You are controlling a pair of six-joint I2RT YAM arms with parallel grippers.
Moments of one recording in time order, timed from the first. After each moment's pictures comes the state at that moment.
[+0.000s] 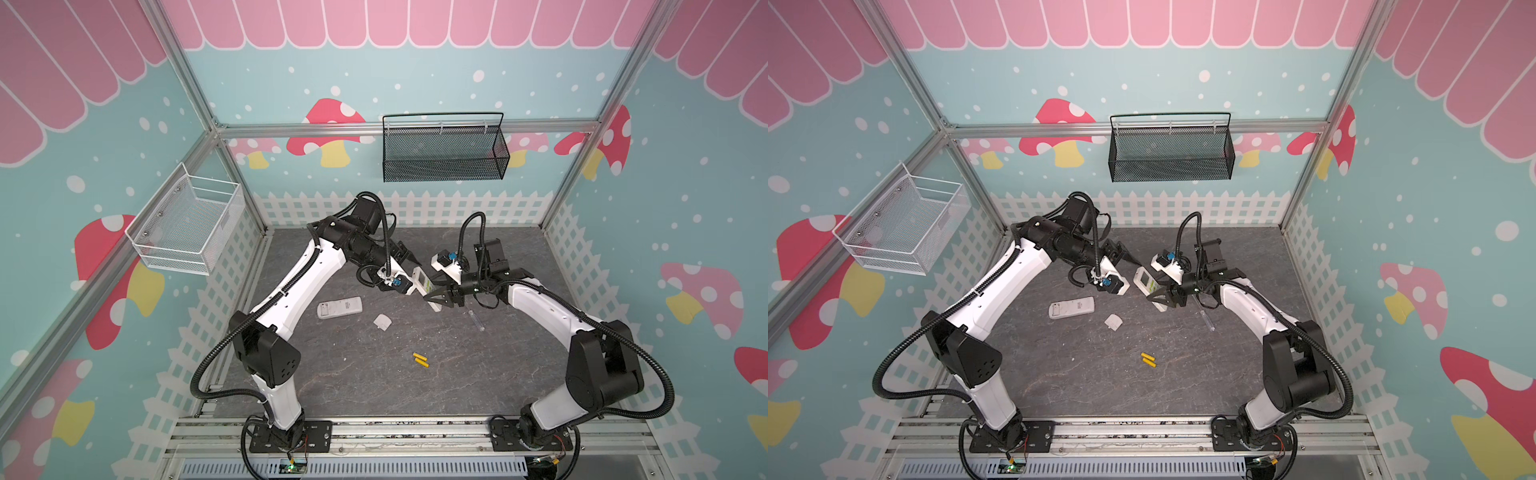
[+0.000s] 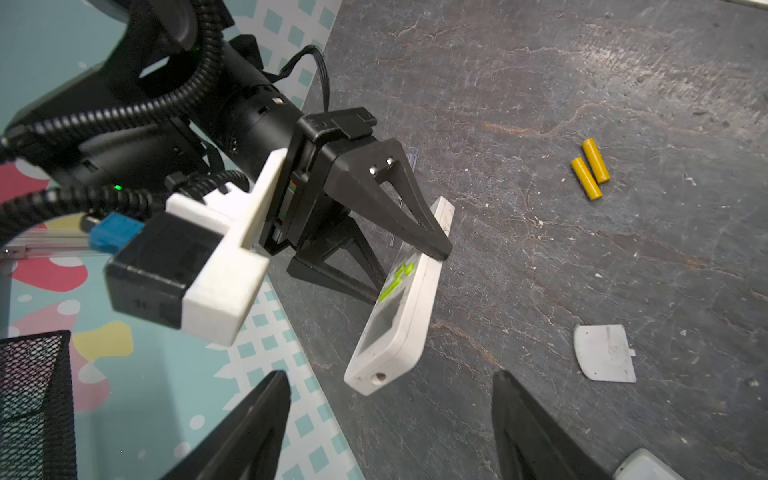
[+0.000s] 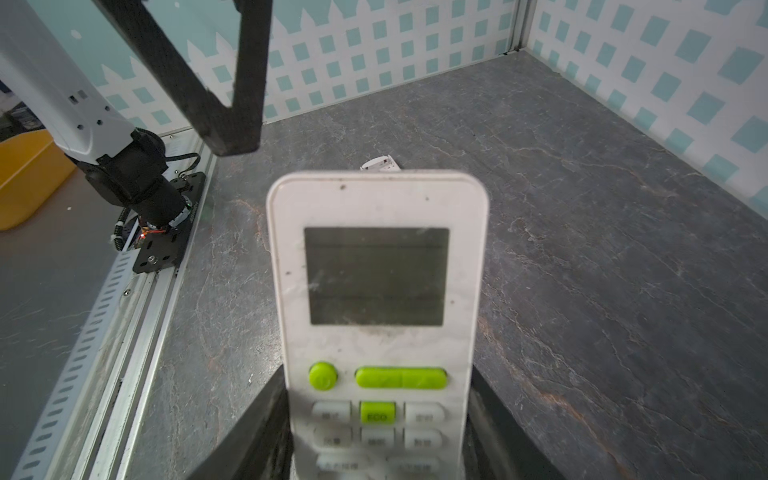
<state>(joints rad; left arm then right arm) -0.51 1.81 1.95 -1.20 0.66 1.93 0.32 1.57 1.13 -0.38 -0.97 -0.58</state>
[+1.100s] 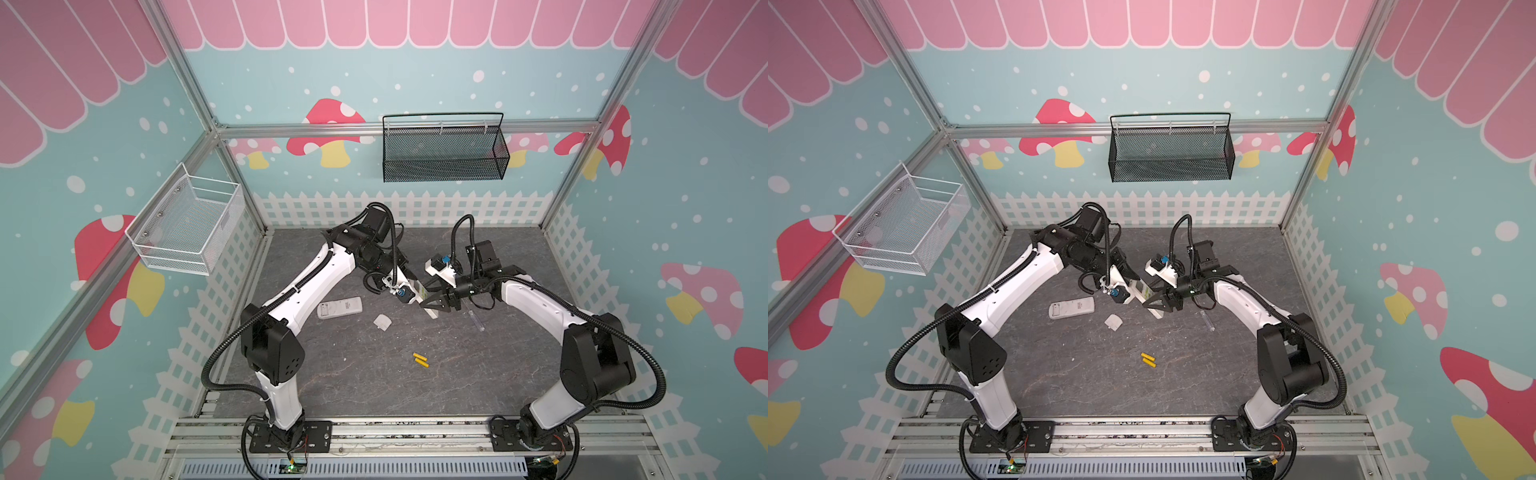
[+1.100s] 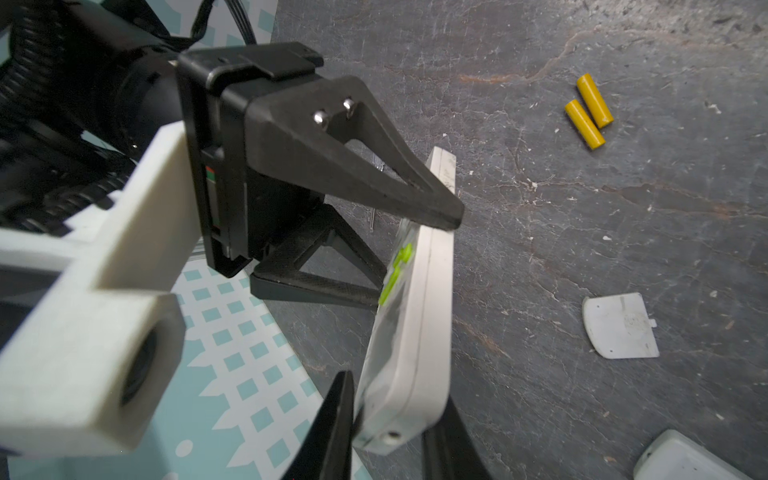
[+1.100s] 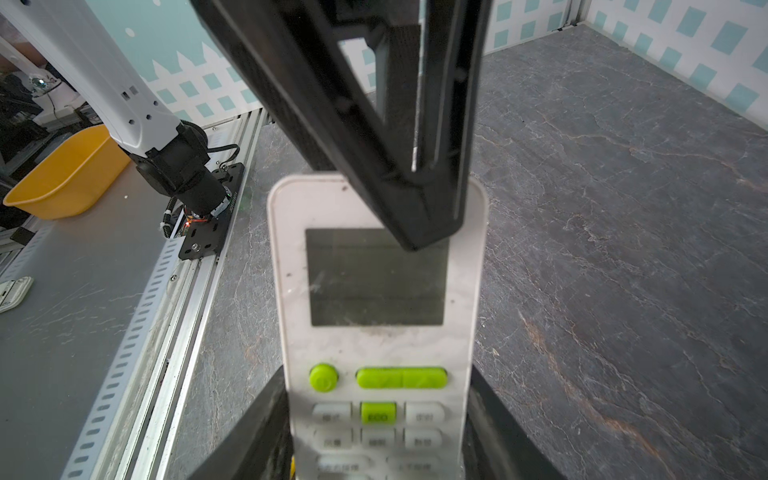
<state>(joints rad) -0.53 1.84 1.85 -1.09 0.57 2.01 0.35 1.61 1.17 -0.48 -1.01 -0.62</state>
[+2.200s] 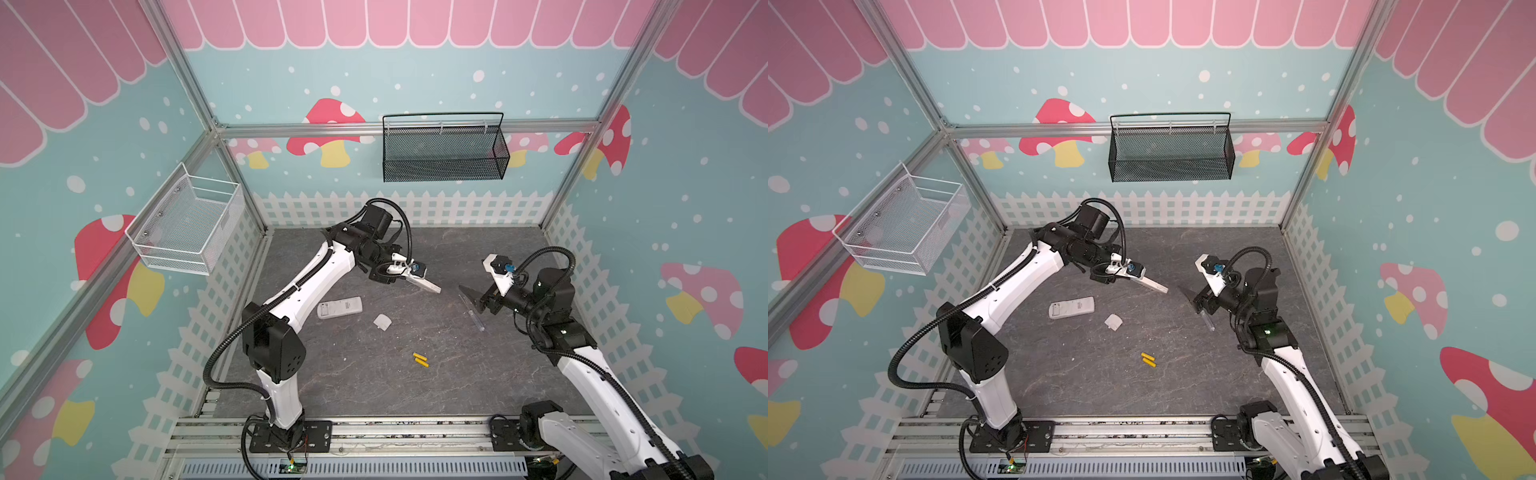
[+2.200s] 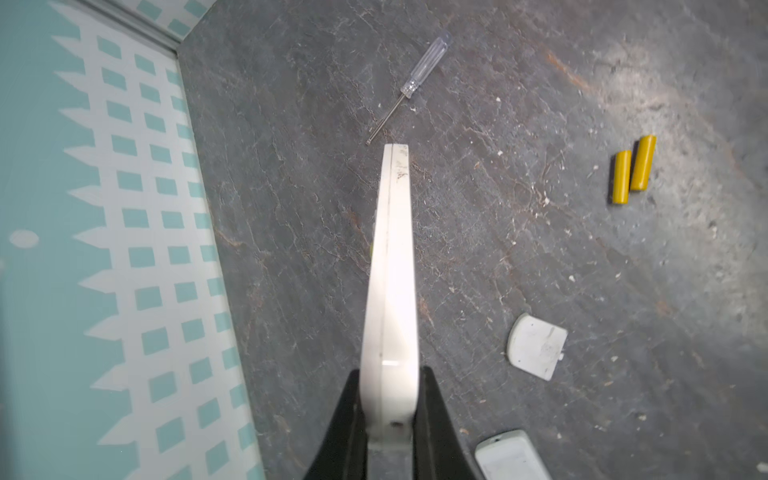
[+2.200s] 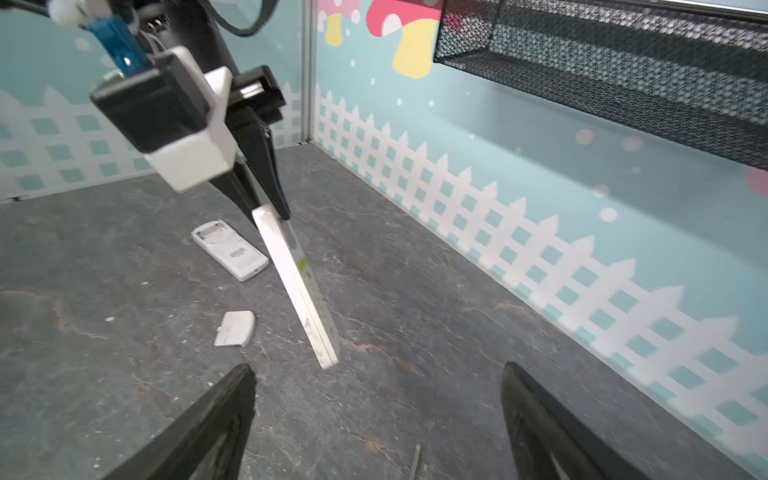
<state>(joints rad) -0.52 1.85 1.87 -1.07 0.41 1.29 0.18 0.89 0.72 -0.03 -0.51 -0.27</state>
